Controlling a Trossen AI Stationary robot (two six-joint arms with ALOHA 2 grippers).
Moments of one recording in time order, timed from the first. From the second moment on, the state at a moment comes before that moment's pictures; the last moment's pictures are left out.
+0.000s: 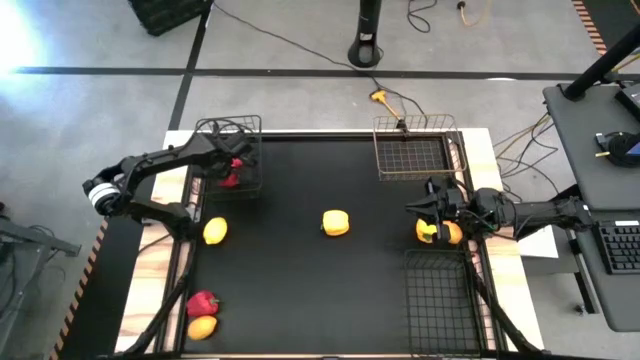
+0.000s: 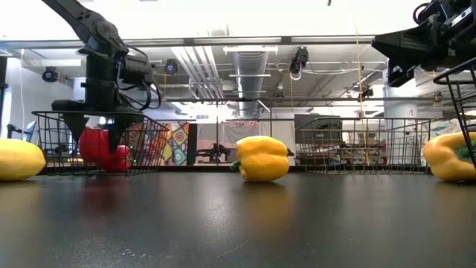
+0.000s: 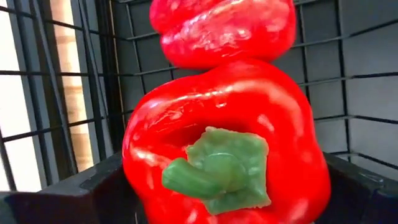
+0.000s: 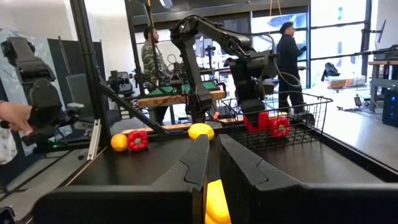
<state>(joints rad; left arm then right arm) 0.76 1.32 0.79 -0.94 -0.26 -0.73 0.00 0.16 0.02 0.29 0.00 0.10</state>
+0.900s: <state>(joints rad) 0.77 1.36 0.76 -0.87 -0.22 -0.75 0.00 0.16 0.02 0.29 0.00 0.10</state>
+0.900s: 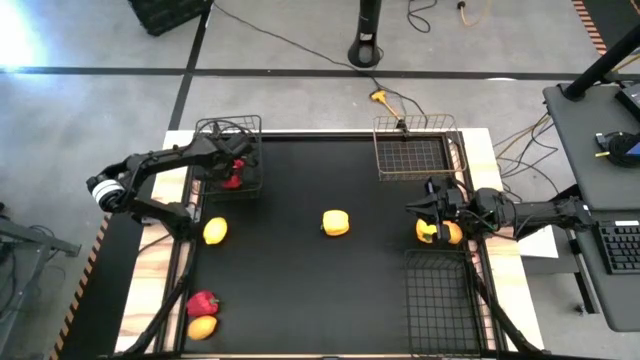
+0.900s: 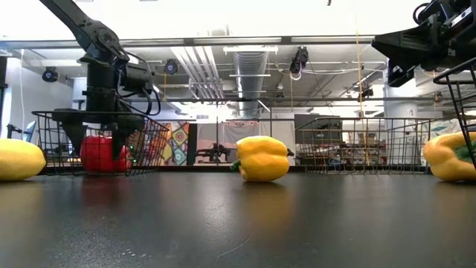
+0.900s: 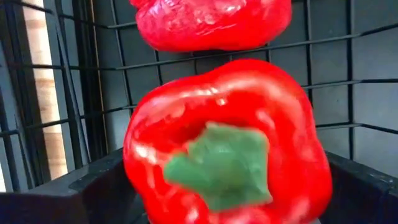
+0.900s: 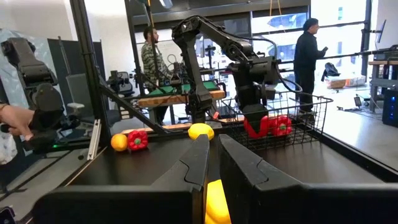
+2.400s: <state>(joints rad) -0.39 1.12 1.10 -1.21 -0.03 -1.25 0.00 0.16 0.02 0.29 0.00 0.10</state>
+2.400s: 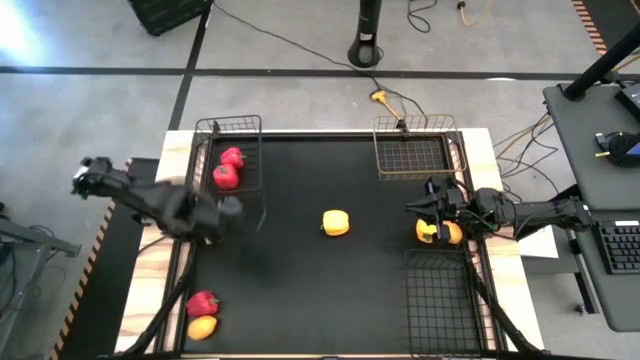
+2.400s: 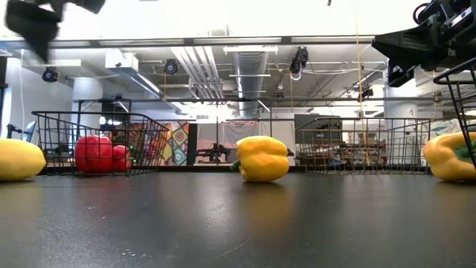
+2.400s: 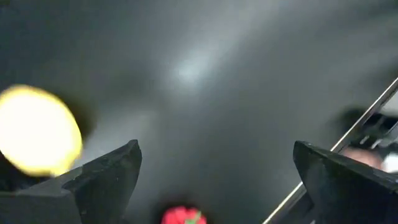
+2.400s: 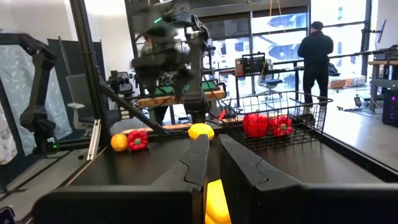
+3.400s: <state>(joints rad) -0.82 1.51 0.94 -1.04 0.46 -1.37 0.00 0.16 0.02 0.29 0.00 0.10</state>
